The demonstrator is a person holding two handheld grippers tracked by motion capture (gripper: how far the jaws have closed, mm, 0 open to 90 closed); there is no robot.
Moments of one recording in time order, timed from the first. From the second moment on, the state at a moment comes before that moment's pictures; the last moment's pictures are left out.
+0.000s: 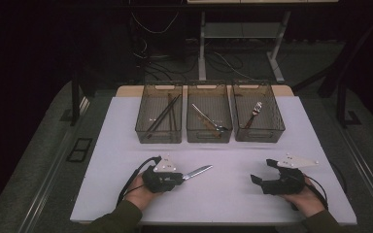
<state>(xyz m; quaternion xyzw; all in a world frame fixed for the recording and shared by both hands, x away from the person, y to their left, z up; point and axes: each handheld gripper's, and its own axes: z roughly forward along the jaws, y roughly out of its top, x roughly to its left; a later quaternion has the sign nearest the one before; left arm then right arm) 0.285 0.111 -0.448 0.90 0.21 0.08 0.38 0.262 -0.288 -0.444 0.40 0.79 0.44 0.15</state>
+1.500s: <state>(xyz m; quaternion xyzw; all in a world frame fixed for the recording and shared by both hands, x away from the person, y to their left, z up) 0.277 0.064 -0.392 0.82 0.21 0.15 0.52 0.313 -0.191 -0.412 0.38 0.69 0.61 -0.08</state>
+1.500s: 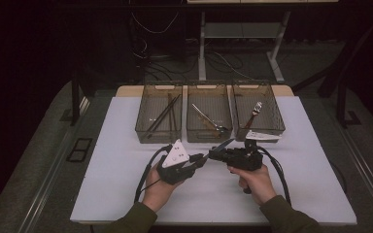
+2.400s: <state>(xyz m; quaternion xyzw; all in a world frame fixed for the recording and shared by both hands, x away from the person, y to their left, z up) 0.281 0.066 -0.401 0.82 0.20 0.14 0.51 0.312 -0.190 -0.397 0.36 0.71 0.60 -0.05</state>
